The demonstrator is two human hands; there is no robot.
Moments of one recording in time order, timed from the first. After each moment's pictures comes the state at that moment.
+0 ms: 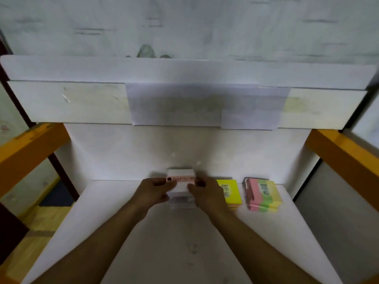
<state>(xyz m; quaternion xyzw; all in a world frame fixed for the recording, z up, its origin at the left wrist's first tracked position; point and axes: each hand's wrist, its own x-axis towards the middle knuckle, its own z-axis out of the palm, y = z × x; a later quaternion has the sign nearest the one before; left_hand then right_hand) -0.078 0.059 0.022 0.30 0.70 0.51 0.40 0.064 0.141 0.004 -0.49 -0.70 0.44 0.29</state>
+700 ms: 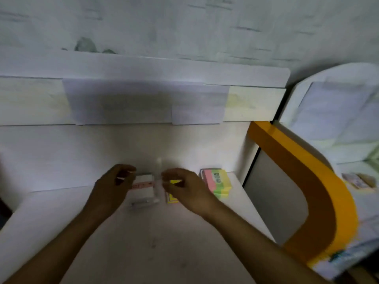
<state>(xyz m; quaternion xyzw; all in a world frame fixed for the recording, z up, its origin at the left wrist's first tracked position) -0.051 0.052 0.044 0.47 0.73 0.46 0.19 0.143 0.121 0.062 -0.40 -0.77 0.42 0.26</state>
